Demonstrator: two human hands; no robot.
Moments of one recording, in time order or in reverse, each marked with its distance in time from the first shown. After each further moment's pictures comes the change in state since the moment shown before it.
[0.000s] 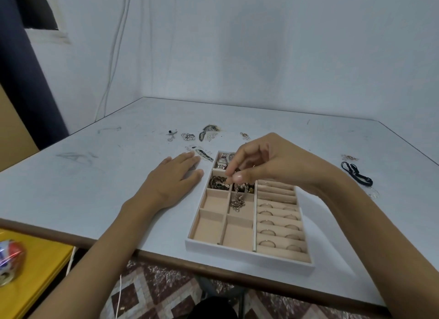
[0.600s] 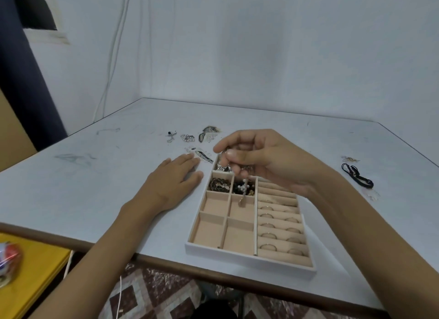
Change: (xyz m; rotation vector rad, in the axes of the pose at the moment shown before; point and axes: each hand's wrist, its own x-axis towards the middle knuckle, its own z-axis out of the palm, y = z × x) left_hand 0.004 -0.005 0.005 0.004 0.017 0.022; right_hand 0.016 0.004 0.007 0.407 0.017 -0.053
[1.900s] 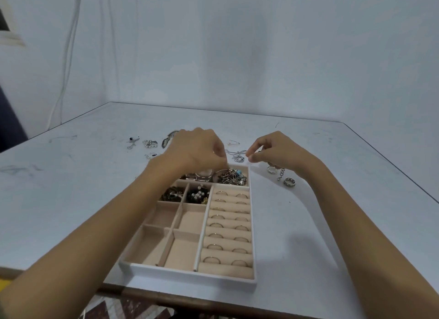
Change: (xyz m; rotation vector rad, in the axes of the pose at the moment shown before) left_hand 0.075 0.133 -0.031 0.142 0.033 0.144; right_hand -0.010 0.038 -0.126 -0.638 0.423 0.239
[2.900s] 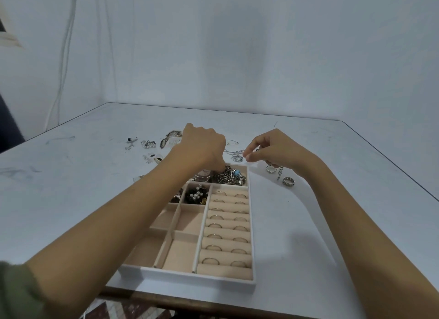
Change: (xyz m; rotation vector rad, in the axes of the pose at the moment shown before) left_hand 0.013 0.026 -0.006 0.399 -0.180 -0.053; right_hand 0.001 0.000 -0.002 0.040 -0.024 -0.014
